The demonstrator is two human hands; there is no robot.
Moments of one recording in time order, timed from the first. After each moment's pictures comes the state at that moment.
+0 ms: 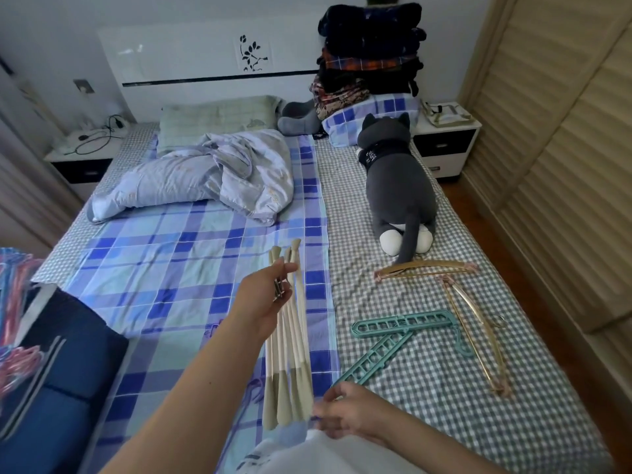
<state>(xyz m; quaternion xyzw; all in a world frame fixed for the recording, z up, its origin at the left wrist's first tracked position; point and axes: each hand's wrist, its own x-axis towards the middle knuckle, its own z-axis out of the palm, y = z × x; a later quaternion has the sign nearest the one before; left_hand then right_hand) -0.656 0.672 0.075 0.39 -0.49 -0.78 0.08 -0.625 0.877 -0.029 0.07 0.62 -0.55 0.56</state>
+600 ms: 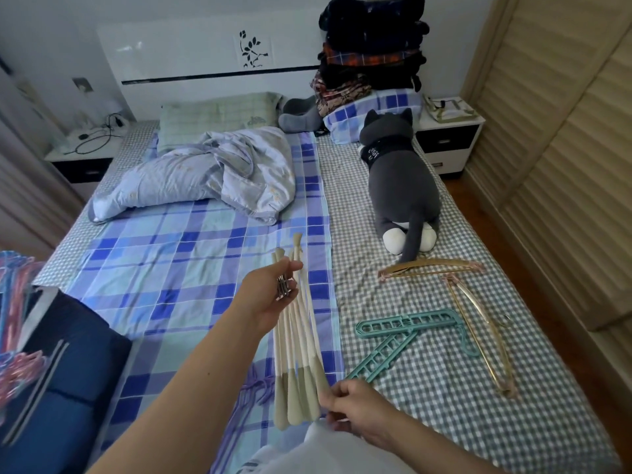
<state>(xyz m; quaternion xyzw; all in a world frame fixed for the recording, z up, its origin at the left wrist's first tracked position) -0.668 0.655 0.071 0.38 -0.49 -0.78 0.02 -0.631 0.872 -0.059 0.06 0.64 -0.55 0.53</state>
